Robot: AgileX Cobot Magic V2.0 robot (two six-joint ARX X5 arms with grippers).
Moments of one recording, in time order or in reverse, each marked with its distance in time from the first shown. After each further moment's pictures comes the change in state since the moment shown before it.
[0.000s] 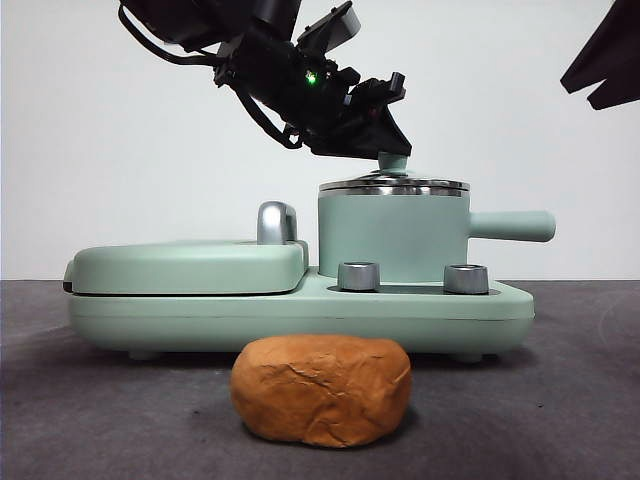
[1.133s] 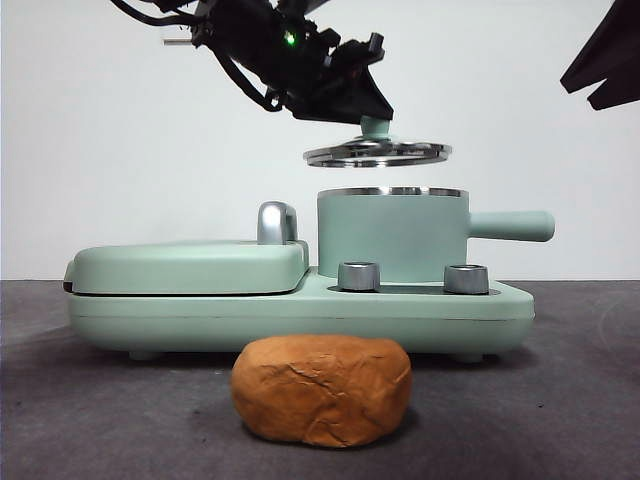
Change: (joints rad) left arm 0.029 -0.088 0.003 -0.040 0.003 0.029; right arm 0.000 0.000 0.000 0.000 0.000 0.008
